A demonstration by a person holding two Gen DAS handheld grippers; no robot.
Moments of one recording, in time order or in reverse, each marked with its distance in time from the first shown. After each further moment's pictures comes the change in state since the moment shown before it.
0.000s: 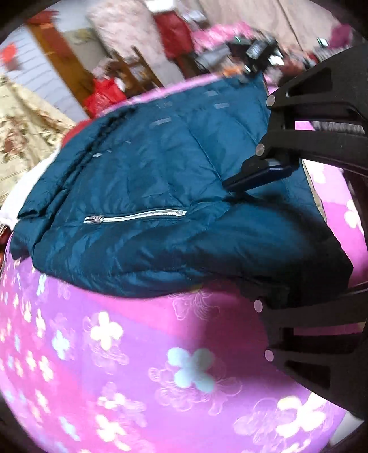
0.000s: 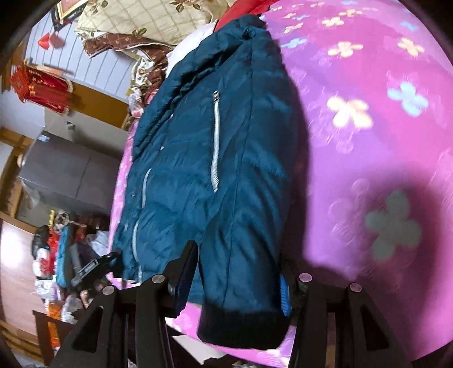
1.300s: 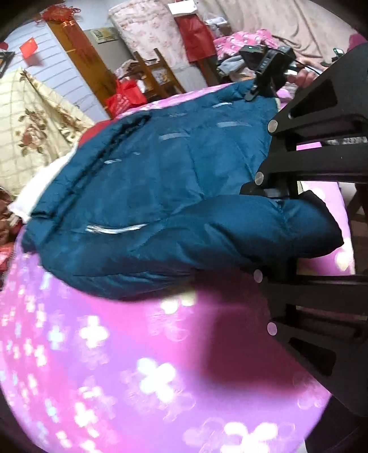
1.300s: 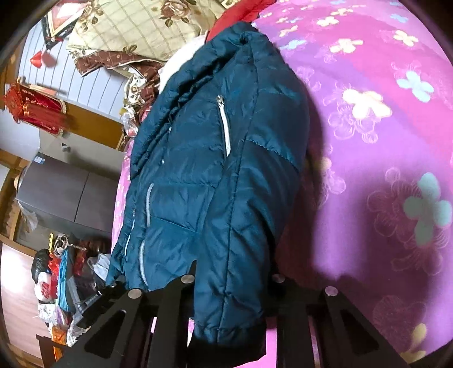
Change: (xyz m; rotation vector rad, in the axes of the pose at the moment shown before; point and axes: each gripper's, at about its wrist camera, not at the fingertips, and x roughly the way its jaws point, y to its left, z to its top) left arm -0.011 -0.030 -0.026 -0.046 -0.099 0.026; right arm 0.012 0.021 -0.002 0.067 -0.101 -0.028
